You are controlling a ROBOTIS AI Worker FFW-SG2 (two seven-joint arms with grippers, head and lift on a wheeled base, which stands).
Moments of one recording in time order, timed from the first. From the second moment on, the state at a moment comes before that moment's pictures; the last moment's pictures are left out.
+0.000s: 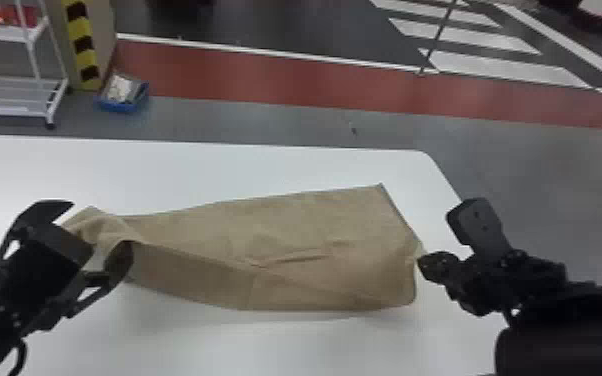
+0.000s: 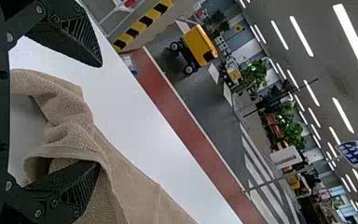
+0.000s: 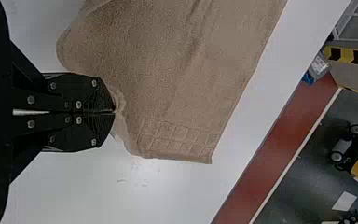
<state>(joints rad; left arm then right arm) 0.30 0.30 -0.23 -2.17 -0.38 0.51 -0.15 0.28 -0.26 -0.15 -2.27 0.75 1.00 0.90</state>
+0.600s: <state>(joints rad) 0.28 0.32 -0.12 -2.23 -0.37 0.60 -0.22 0.30 -0.26 -0.18 -2.28 0.75 1.01 0.90</state>
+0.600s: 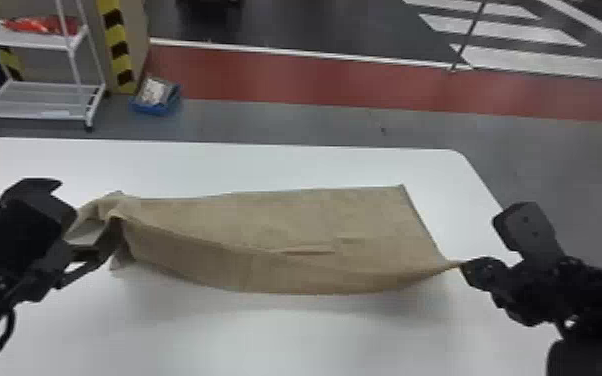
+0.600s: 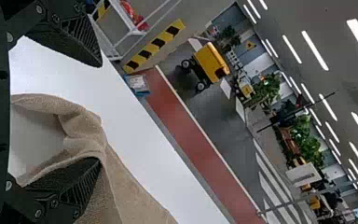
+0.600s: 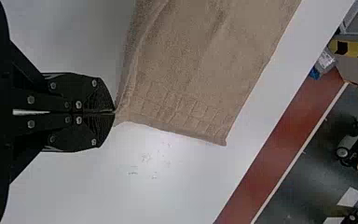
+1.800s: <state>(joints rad) 0.37 0.31 -0.11 -2.33 -0.56 0.60 -0.74 0.26 -0.34 -0.34 -2.28 0.66 1.01 0.90</state>
